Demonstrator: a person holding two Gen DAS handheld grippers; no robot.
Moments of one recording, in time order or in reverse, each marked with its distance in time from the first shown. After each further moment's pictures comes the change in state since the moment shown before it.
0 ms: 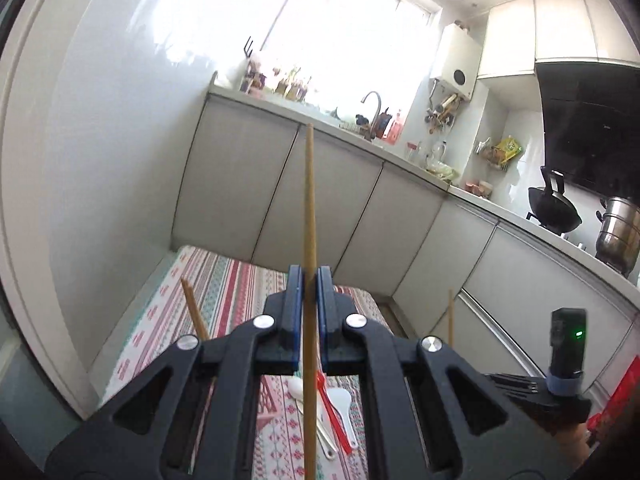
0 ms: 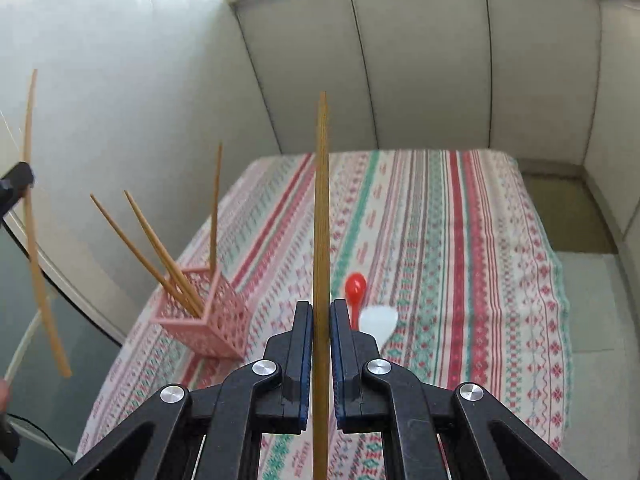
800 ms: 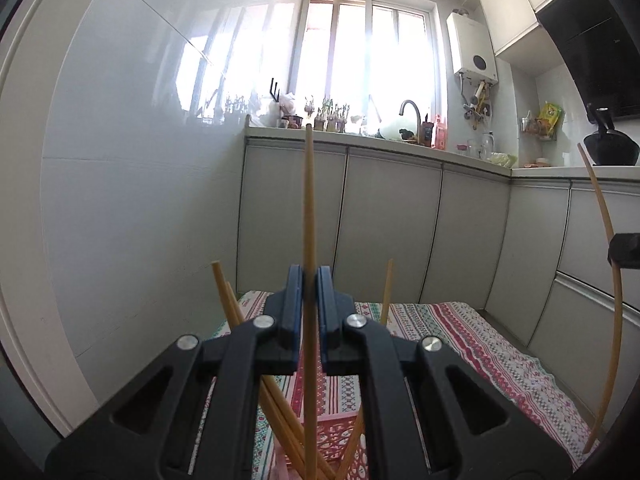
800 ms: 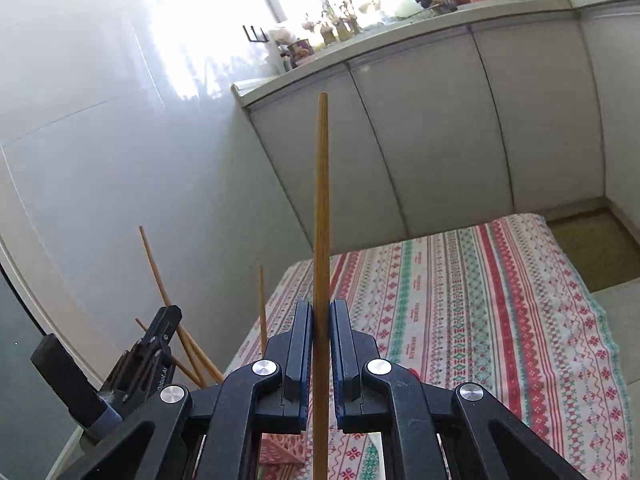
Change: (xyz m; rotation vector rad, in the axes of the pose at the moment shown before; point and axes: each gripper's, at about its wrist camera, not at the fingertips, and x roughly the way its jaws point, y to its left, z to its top) left arm 0.053 0.028 -0.046 0.196 -0.180 0.253; right arm -0.012 0.008 0.028 0.114 -0.223 0.097
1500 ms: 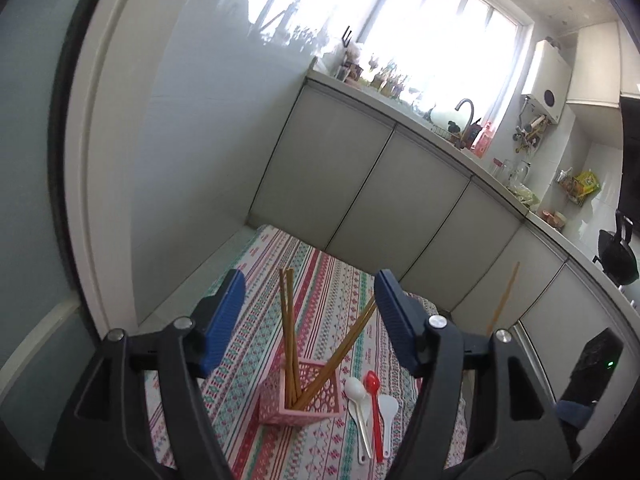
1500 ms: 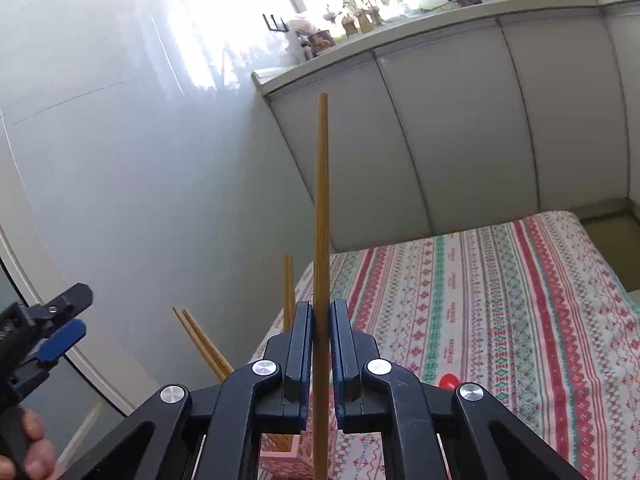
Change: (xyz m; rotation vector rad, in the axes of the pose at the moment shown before) left arm -0.062 0.063 0.090 -0.380 0.329 0.049; right arm 0.052 0.035 -0.014 -0.030 0.005 0.050
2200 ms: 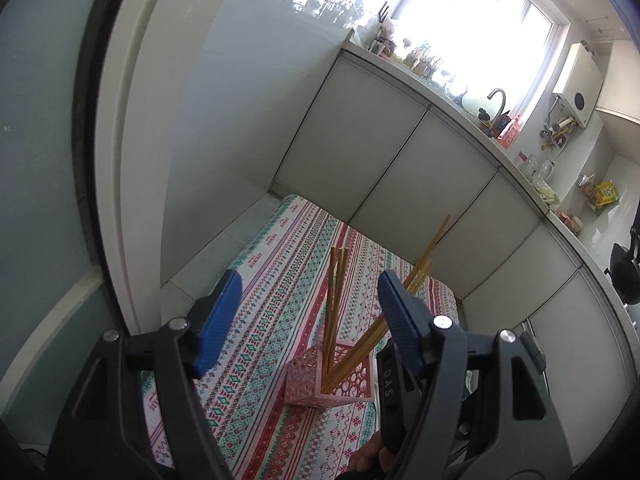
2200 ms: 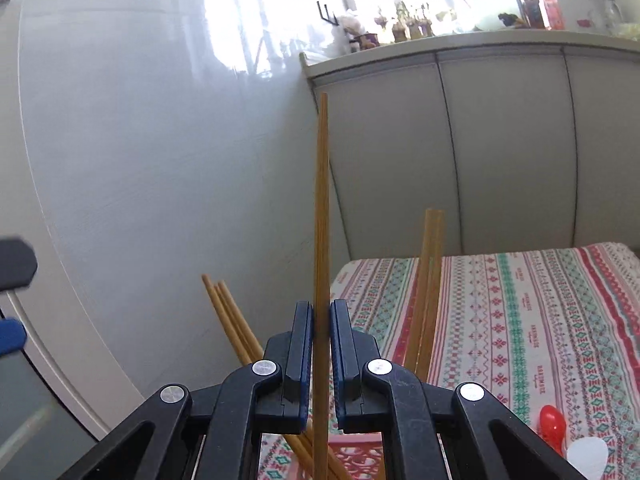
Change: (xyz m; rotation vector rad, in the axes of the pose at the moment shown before) left arm 0.022 0.025 -0.012 -0.044 0.099 0.058; right arm 0.105 0.092 -0.062 -0.237 -0.048 -0.055
